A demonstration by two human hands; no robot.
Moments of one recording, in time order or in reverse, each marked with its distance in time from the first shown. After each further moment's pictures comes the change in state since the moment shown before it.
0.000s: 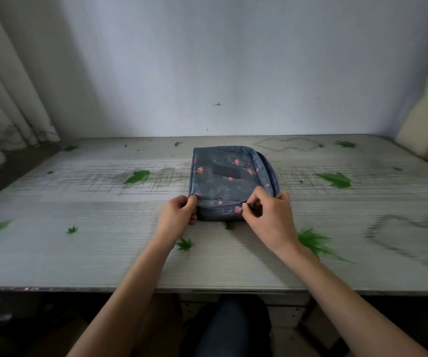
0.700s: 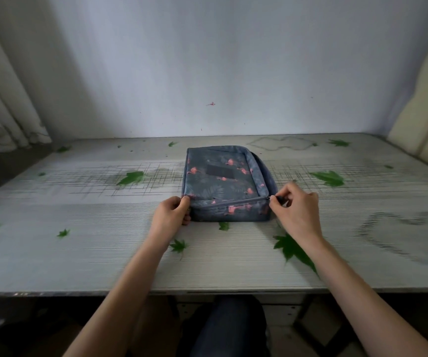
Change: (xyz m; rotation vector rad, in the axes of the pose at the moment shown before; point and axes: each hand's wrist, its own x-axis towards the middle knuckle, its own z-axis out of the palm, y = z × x) left_hand 0.004 -0.008 0.001 -0.015 0.002 0.000; right_hand 0.007 0.037 -0.032 0.076 -0.004 0.326
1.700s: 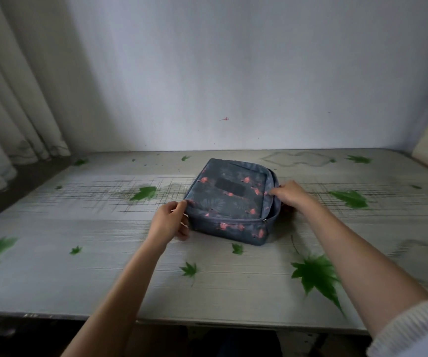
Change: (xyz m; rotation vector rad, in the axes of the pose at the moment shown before) left_hand 0.032 0.014 -0.026 -0.016 -0.009 -0.133; right_hand 0.115 0.009 0.051 0.040 -0.536 0.459
